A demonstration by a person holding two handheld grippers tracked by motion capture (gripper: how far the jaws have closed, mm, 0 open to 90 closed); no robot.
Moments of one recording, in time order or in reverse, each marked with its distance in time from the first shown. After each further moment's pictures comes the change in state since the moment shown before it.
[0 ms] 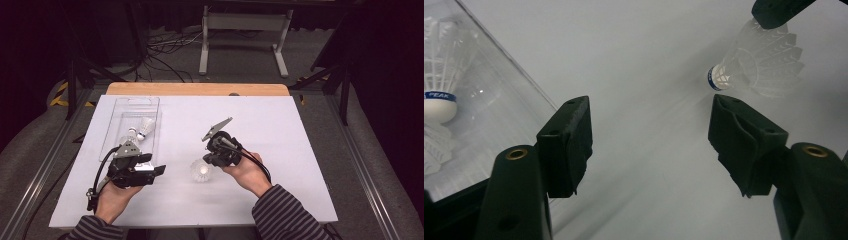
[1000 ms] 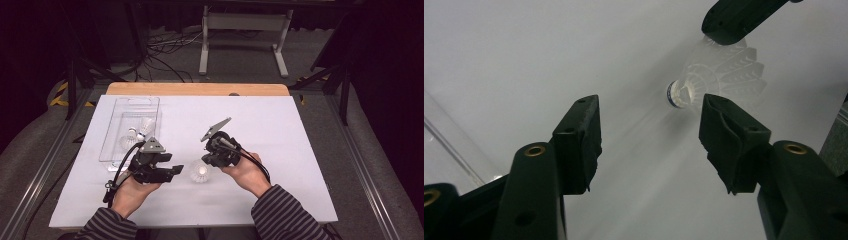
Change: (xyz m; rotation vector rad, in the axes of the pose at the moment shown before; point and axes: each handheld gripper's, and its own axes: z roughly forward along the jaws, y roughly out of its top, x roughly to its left) left arm -0.029 0.029 0.025 0.068 -0.063 0.069; right arm 0.003 0.002 0.000 -0.002 0.005 -0.006
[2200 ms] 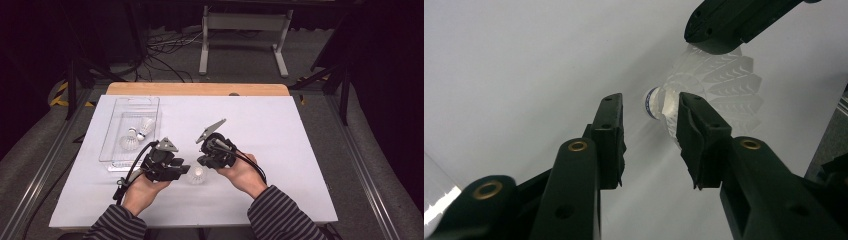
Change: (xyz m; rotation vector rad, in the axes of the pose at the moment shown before) left arm -0.005 0.009 0.026 0.096 -0.027 -0.003; right arm 0.008 0.005 0.005 -0.003 0.021 -0.013
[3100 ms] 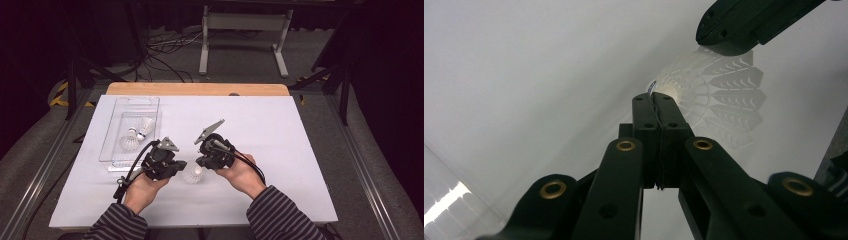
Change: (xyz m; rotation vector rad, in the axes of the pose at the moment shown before) left arm 0.004 0.002 0.003 0.020 0.010 0.017; right arm 0.002 0.001 0.002 0.001 0.013 -0.006
